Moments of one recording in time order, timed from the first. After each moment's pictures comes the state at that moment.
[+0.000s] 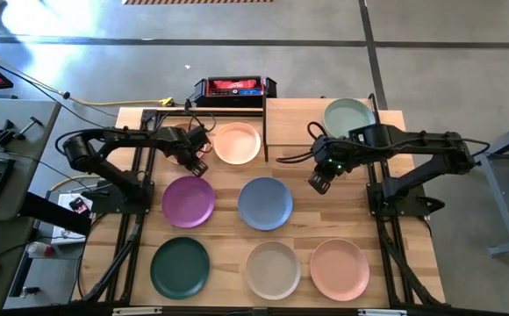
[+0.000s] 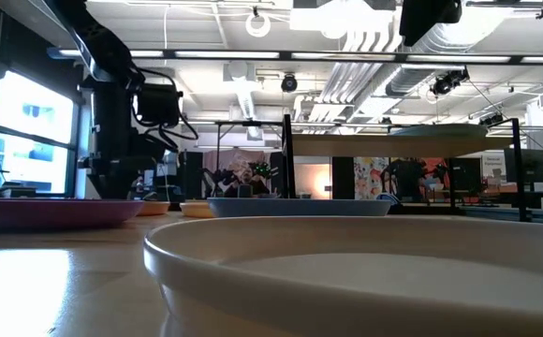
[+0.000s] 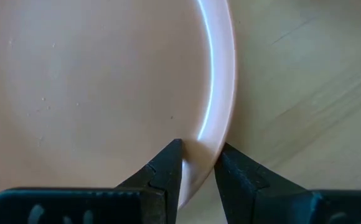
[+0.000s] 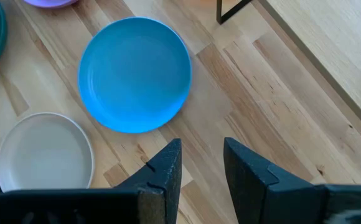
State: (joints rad) left arm 0.58 1.49 0.68 -0.63 -0.12 -0.27; right arm 0.04 1.35 1.51 -1.31 0.15 0.66
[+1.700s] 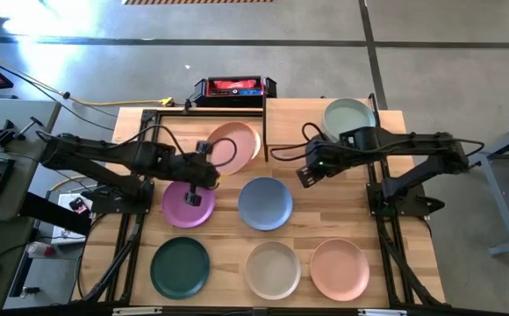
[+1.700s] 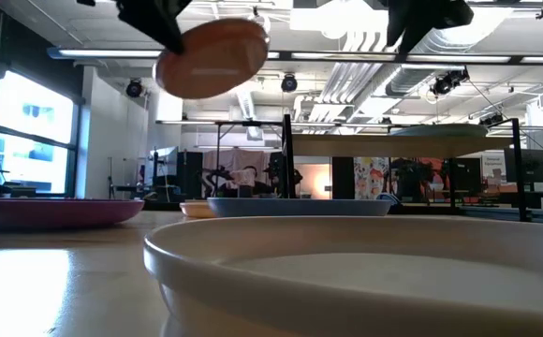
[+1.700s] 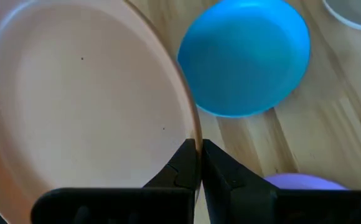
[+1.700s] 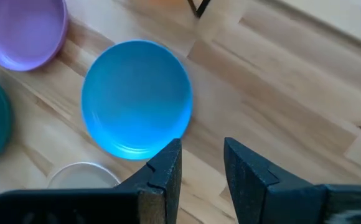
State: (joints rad) left arm -0.13 1.23 1.17 -0.84 -0.32 0.37; right arm 0.04 1.41 1.51 -1.28 0.17 1.03
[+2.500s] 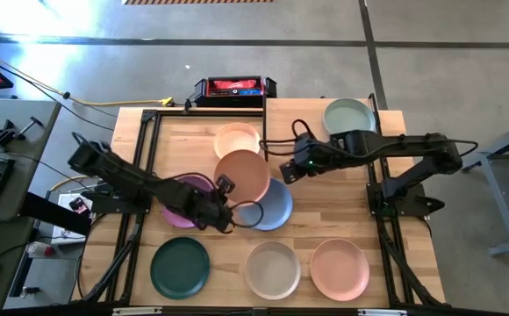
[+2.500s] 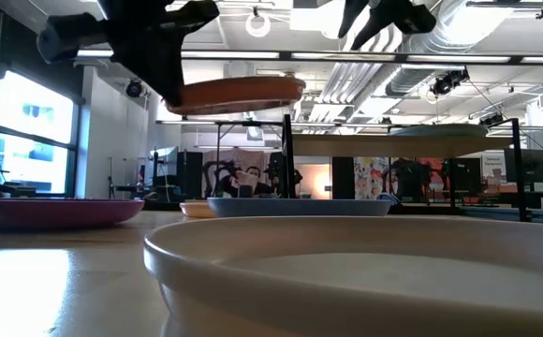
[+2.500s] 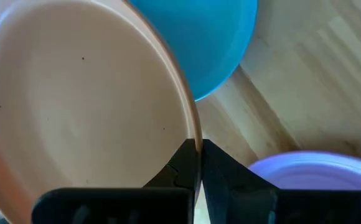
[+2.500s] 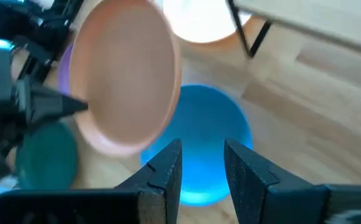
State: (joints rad) left arm -0.37 1.58 1.21 -0.89 -0.55 0.45; right arm 0.04 1.47 1.51 -1.01 0.23 1.07
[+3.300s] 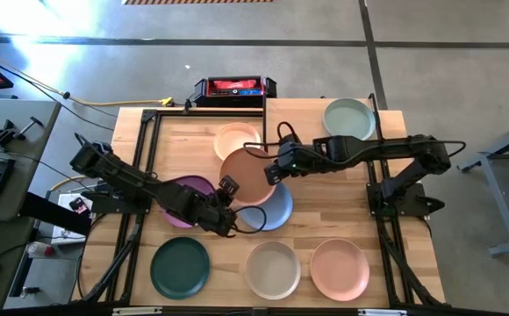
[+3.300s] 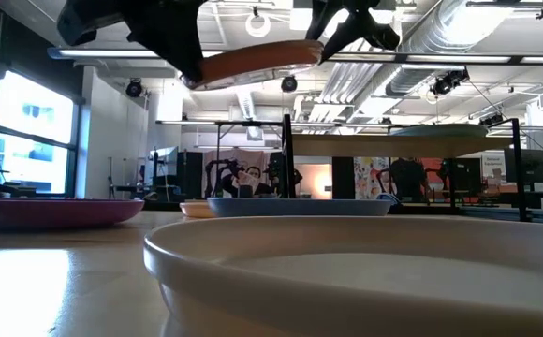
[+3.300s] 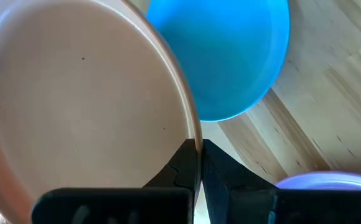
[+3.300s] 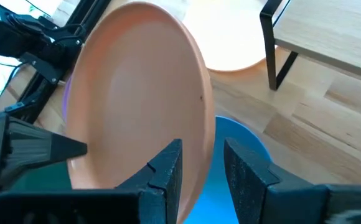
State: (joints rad) left arm -0.41 1.60 1.29 -0.88 -0.64 0.48; right arm 0.04 1.57 1.51 -0.84 0.28 1.00
